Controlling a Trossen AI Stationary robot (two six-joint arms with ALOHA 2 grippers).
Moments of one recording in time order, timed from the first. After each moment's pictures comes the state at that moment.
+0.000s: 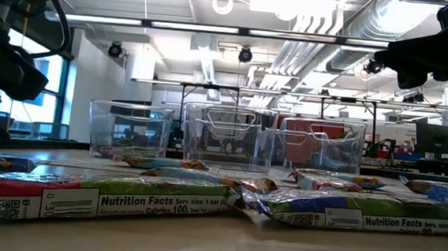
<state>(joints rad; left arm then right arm) -0.54 1.42 0.63 -0.69 0.12 -1.65 0.24 0.03 0.01 0.09 0.30 -0.05</state>
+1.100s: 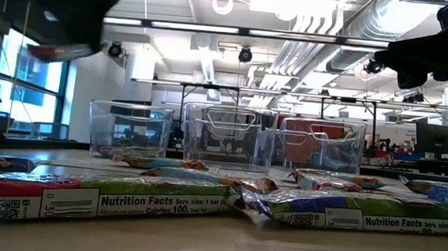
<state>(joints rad) -0.21 1.30 1.19 -1.34 -0.42 -1.23 0.24 0.03 0.01 0.09 0.30 -0.05</state>
